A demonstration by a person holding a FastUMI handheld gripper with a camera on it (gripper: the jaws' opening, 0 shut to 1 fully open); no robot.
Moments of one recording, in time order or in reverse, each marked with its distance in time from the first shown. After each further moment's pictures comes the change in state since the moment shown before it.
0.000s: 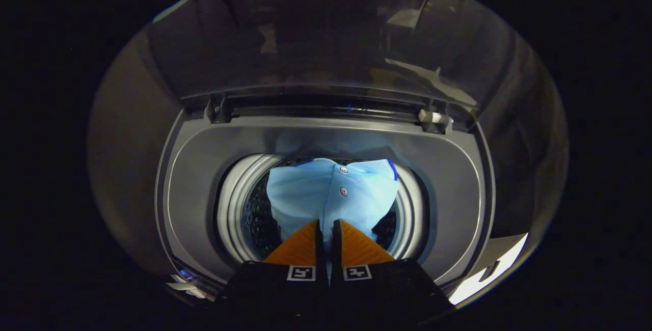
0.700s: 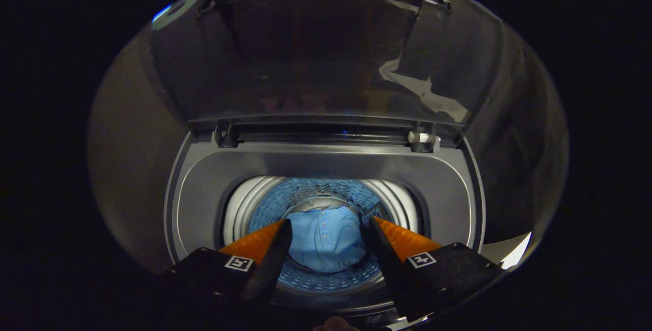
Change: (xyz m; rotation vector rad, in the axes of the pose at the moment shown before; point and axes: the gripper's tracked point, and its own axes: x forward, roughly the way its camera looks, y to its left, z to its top) arm -0.015 -0.002 0.030 0.089 -0.159 -0.028
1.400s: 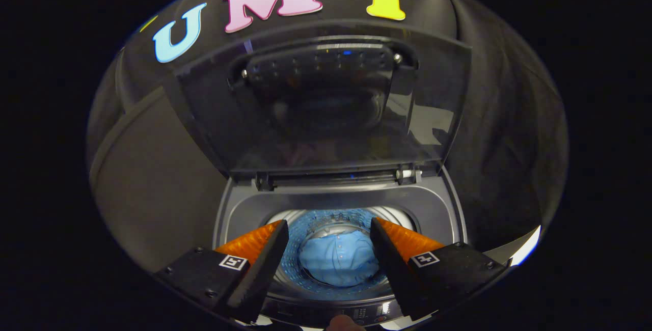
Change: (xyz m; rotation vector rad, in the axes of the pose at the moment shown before) arm -0.078 0.013 0.058 0.064 -0.239 0.072
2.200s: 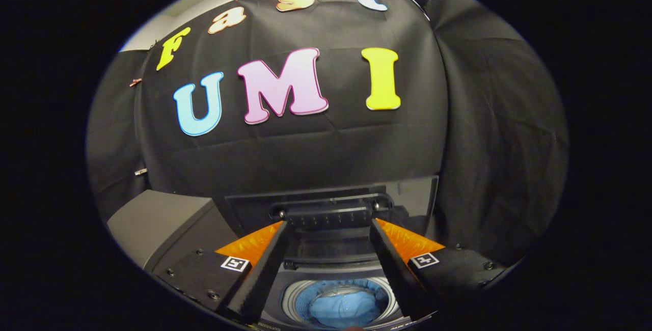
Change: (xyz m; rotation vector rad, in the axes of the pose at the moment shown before) arm -0.072 0.015 0.154 -0.003 -0.490 0.076
